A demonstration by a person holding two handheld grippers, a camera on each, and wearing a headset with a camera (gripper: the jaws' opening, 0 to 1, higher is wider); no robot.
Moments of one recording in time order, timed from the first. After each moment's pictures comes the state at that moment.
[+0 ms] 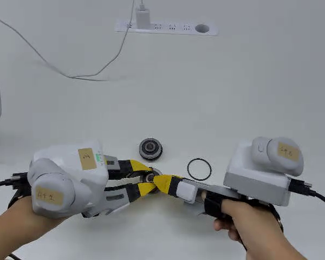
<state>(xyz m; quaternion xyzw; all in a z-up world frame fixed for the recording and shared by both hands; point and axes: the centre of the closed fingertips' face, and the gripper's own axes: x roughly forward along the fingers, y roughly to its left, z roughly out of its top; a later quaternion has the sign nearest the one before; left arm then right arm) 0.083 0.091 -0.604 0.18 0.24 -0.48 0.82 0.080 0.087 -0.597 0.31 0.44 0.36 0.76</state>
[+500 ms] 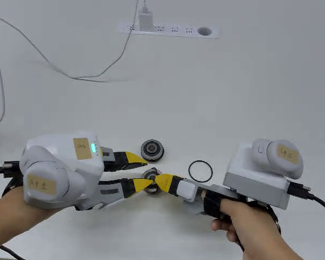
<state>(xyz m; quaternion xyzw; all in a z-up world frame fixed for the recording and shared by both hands) 0.090 0.107 -0.588 0.20 0.24 -0.47 0.83 0.084 0.088 -0.600 0.32 0.44 0.35 0.76</state>
